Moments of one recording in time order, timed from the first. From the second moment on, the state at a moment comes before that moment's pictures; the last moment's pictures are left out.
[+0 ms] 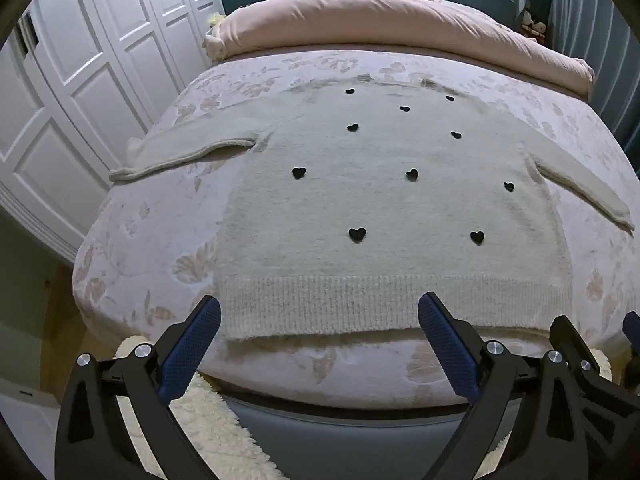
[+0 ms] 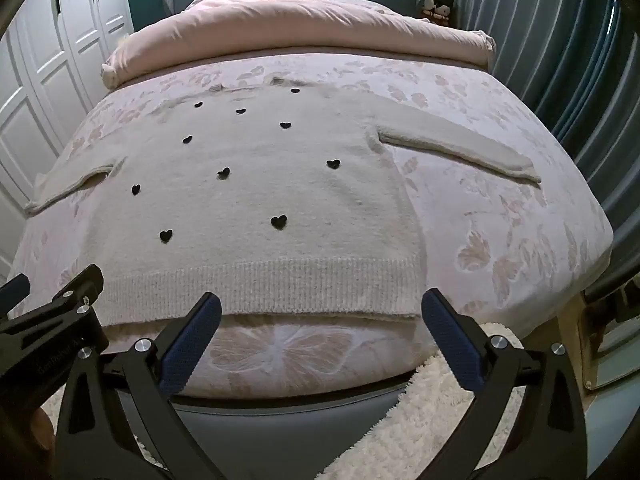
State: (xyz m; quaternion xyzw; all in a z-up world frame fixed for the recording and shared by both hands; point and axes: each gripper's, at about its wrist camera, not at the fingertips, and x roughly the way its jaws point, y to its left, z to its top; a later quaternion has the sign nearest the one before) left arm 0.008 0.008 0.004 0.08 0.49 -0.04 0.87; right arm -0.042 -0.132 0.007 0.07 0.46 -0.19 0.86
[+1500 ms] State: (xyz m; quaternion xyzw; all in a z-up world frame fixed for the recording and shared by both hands) left arm 0.007 0.011 0.006 0.09 0.49 -0.02 0.87; right arm -0.041 -0.131 0.004 0.07 0.47 -0.19 0.86
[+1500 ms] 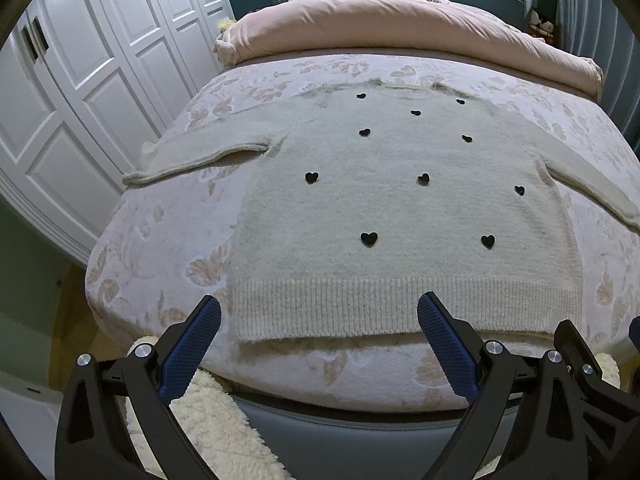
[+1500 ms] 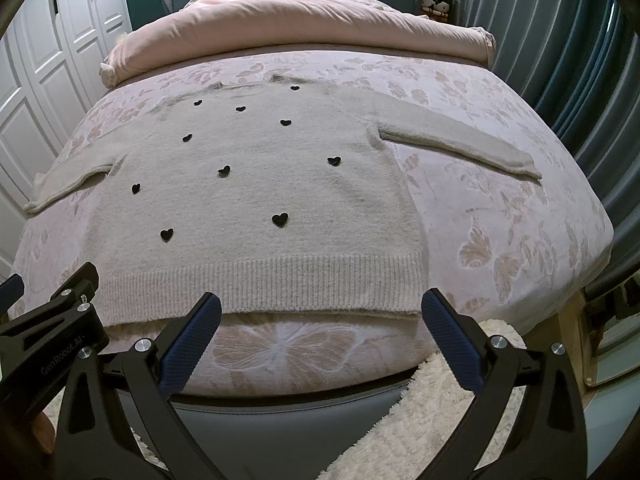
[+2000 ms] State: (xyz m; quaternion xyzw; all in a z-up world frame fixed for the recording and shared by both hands) left arm 0.006 0.011 0.007 0.09 0.49 -0.02 0.87; right arm -0.041 -0.131 0.005 0.07 0.47 -0.19 0.86
